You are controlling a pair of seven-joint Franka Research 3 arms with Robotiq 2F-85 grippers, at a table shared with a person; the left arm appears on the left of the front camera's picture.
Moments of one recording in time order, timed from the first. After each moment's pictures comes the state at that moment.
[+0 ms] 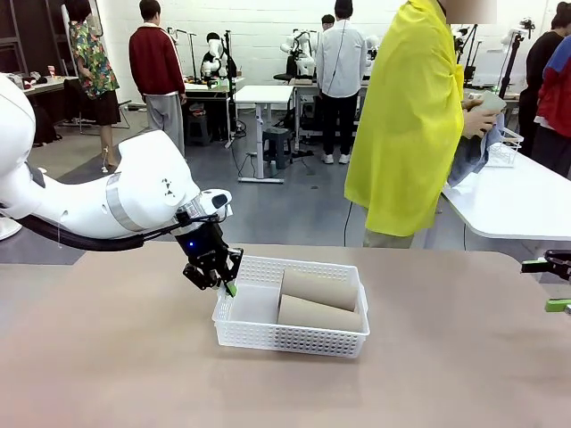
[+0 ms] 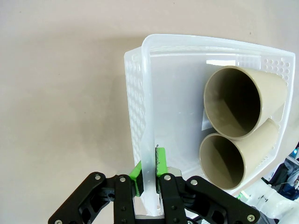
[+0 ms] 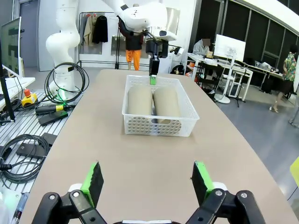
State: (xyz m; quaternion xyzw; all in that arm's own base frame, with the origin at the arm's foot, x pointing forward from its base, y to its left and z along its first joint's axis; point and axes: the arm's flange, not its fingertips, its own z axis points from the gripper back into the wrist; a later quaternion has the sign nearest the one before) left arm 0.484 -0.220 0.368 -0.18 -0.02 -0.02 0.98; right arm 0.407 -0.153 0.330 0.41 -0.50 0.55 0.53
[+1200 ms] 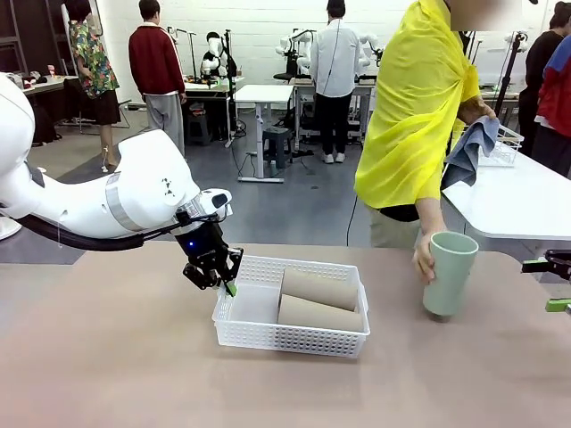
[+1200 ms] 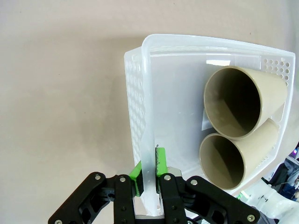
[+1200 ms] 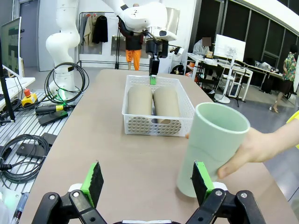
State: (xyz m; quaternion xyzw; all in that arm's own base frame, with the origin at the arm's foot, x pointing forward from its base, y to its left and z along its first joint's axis) left arm 0.484 -0.220 0.368 -0.18 -0.02 -0.02 0.98; right arm 0.407 -0.153 0.330 0.41 -0.50 0.55 0.53
